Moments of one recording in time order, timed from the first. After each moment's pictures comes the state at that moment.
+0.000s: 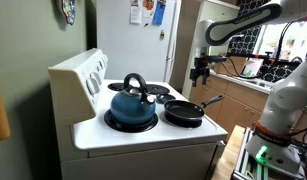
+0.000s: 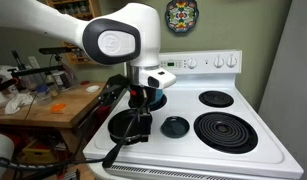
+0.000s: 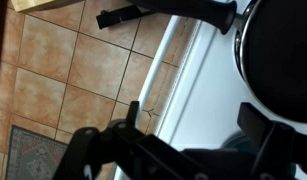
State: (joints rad) arm -0.01 -0.44 0.14 -2.49 0.02 1.93 0.36
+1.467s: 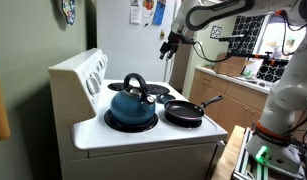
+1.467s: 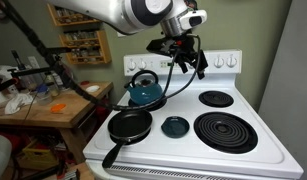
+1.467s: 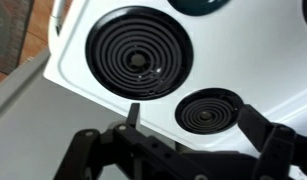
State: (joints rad) arm 0.05 -0.13 0.15 -2.01 -0.12 2.27 0.21
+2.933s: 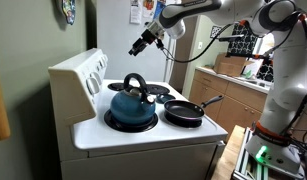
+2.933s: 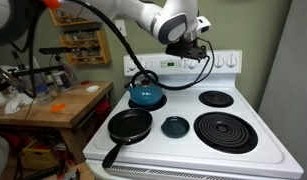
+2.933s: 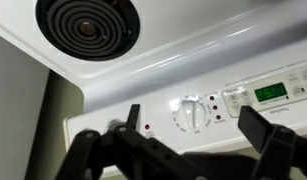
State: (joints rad) arm 0.11 0.25 0.23 -1.67 0.36 2.53 -0.48
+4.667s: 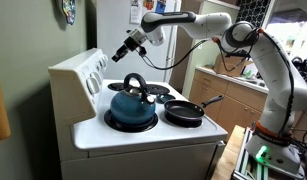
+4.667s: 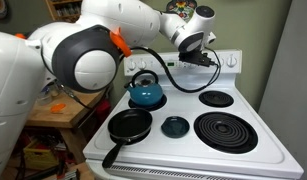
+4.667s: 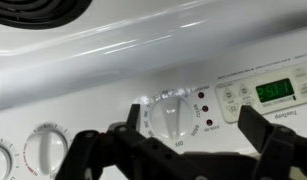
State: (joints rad) arm 0.10 0.66 0.34 -1.17 0.40 2.34 -0.68
